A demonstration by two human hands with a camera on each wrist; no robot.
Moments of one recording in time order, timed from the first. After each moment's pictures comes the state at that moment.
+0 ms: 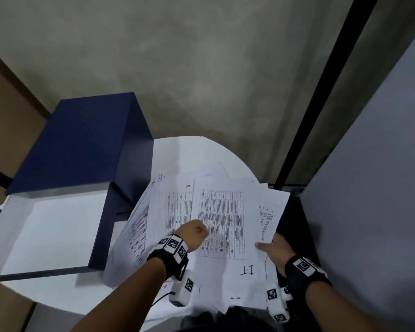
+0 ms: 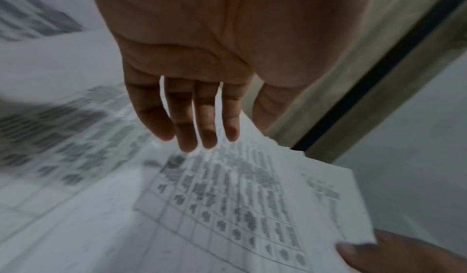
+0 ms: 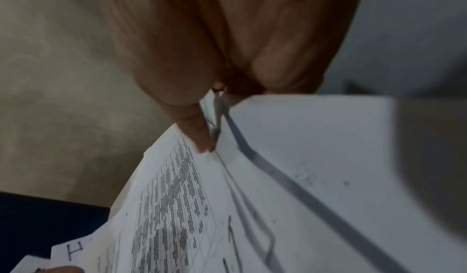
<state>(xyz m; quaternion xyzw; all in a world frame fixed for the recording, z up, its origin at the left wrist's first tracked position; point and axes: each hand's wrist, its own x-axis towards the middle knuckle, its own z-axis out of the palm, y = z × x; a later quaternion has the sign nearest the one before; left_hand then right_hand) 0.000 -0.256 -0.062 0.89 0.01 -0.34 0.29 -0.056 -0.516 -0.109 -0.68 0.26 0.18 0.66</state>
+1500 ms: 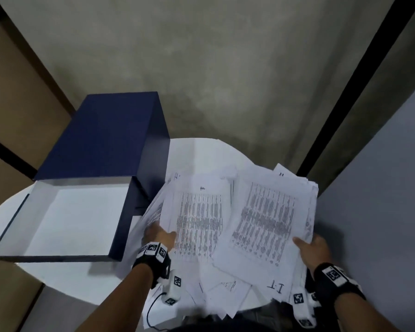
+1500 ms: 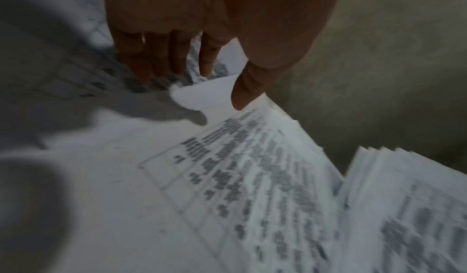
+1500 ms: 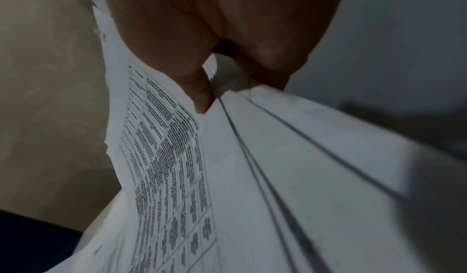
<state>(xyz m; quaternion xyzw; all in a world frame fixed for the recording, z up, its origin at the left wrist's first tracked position) -0.006 -0.158 -0.113 0.88 0.32 -0.18 0.29 -0.043 -0.561 -0.100 -0.77 0.35 0.05 0.53</state>
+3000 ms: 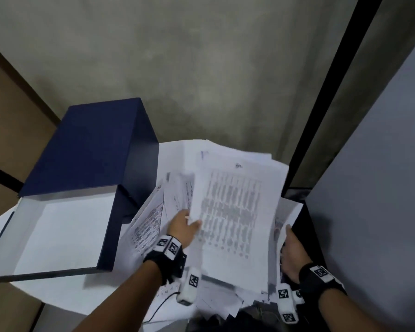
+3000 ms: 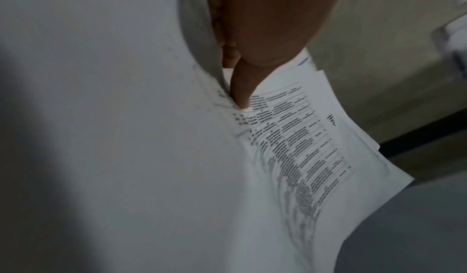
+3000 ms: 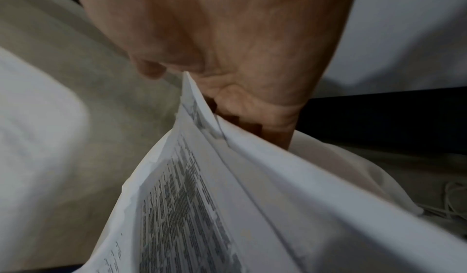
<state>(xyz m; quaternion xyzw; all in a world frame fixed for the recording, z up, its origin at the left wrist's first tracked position) 0.003 -0.235 -0.048 0.84 0.16 -0.21 0.46 -0.052 -0.538 -0.126 -0.52 0.41 0.20 0.72</state>
